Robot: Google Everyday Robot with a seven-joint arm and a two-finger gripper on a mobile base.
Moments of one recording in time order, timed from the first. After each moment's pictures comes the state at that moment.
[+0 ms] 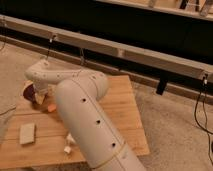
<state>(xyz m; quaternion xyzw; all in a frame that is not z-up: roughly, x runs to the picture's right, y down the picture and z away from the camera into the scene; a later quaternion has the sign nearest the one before) -0.385 0.055 0.926 -0.31 -0.03 0.29 0.91</state>
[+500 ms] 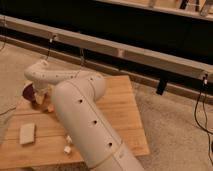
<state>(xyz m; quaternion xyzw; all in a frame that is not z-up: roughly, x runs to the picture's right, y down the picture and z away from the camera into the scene) -0.403 0.053 0.938 -0.31 -0.03 0.27 0.91</state>
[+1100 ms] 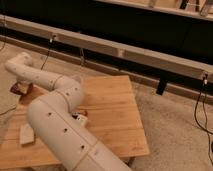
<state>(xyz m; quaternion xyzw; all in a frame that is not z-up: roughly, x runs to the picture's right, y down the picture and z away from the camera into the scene) -0.530 -0.055 0.922 -0.20 -0.13 0.25 0.94</state>
